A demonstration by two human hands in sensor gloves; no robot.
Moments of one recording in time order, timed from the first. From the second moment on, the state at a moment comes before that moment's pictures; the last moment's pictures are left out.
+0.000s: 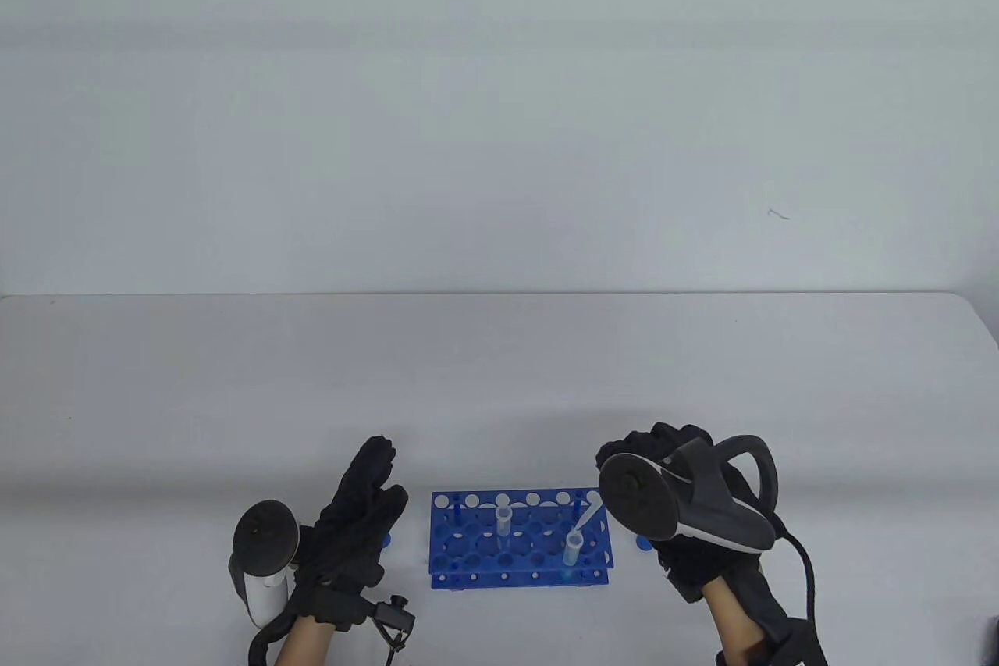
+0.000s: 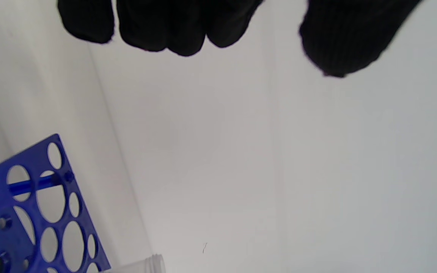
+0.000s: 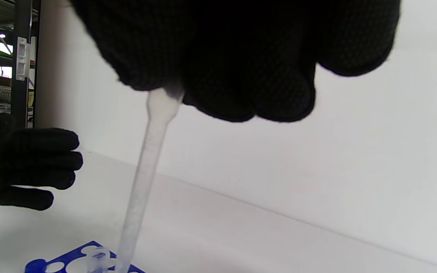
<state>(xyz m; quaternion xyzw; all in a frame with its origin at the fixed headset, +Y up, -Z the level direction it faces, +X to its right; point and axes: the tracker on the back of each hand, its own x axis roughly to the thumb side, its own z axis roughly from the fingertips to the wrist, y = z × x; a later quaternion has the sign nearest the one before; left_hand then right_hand) -0.224 -0.730 -0.338 0.05 -0.08 0.63 0.77 0.111 -0.545 -0.310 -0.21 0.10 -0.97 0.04</state>
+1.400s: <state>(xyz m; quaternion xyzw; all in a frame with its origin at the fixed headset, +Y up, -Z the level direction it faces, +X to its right) -0.221 -0.731 -0.337 0.05 -0.09 0.63 0.77 0.072 -0.619 -0.338 -0.23 -0.01 -0.96 0.14</state>
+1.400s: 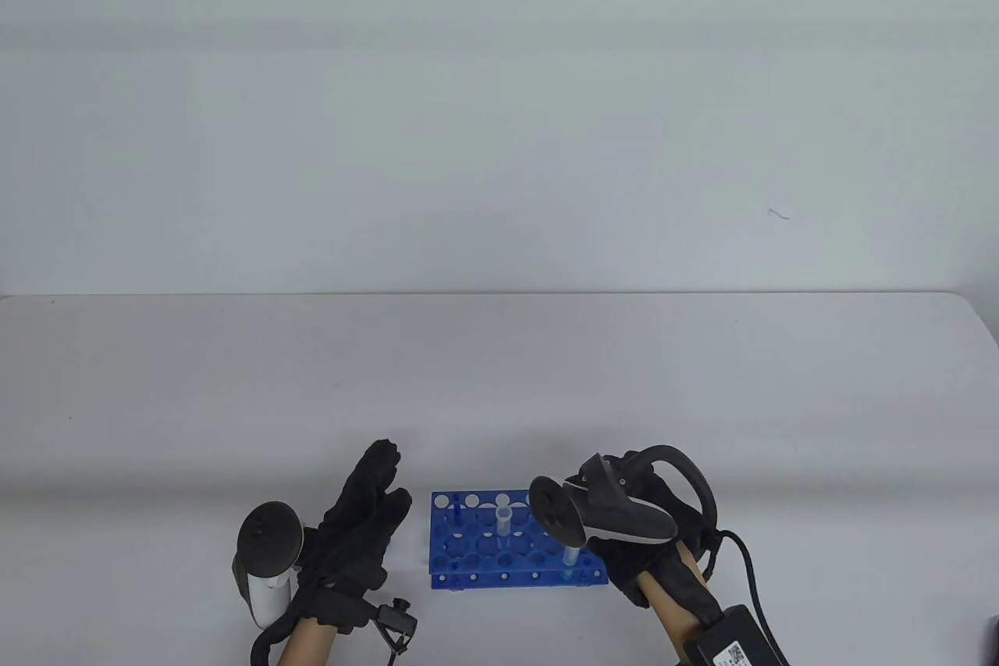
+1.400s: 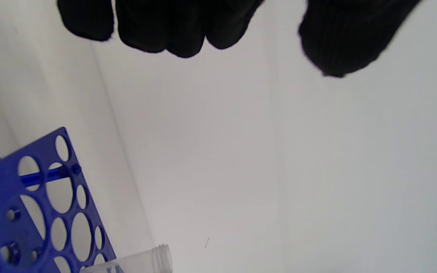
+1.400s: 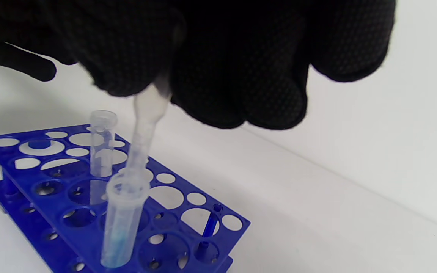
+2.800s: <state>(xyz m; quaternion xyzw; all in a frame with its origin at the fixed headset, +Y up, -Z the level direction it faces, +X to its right) -0.221 -0.730 -0.336 0.05 -0.09 0.62 0.78 0.083 -0.533 -0.322 -0.23 0.13 -0.96 -0.04</state>
